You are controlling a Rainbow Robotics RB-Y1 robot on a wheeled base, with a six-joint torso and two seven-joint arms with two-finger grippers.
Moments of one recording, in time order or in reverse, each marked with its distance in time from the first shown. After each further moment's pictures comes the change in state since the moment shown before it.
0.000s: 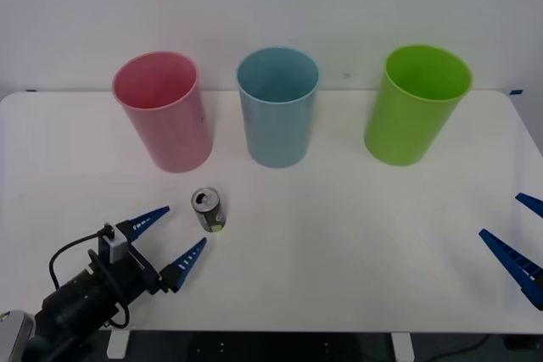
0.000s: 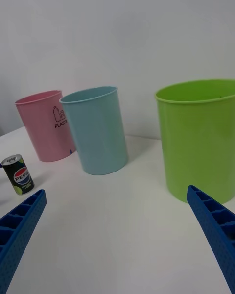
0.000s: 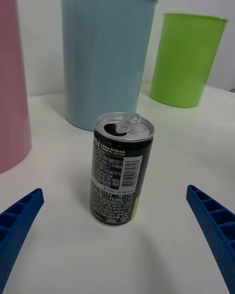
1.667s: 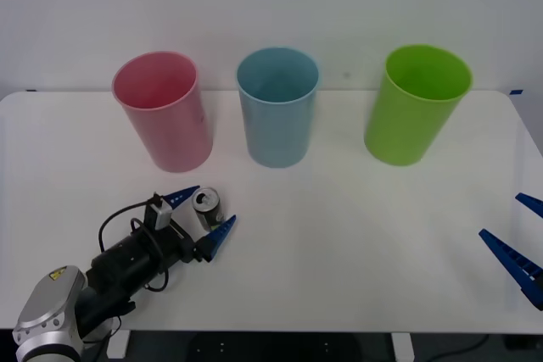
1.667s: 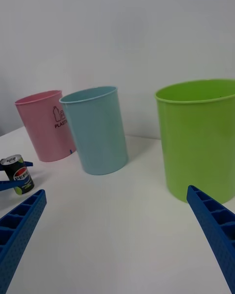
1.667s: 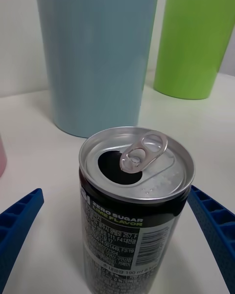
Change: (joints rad) right arm 0.000 0.000 0.000 0.000 0.000 0.000 0.000; left arm -0.203 -0.028 -0.045 0.195 -0.065 0.118 -0.074
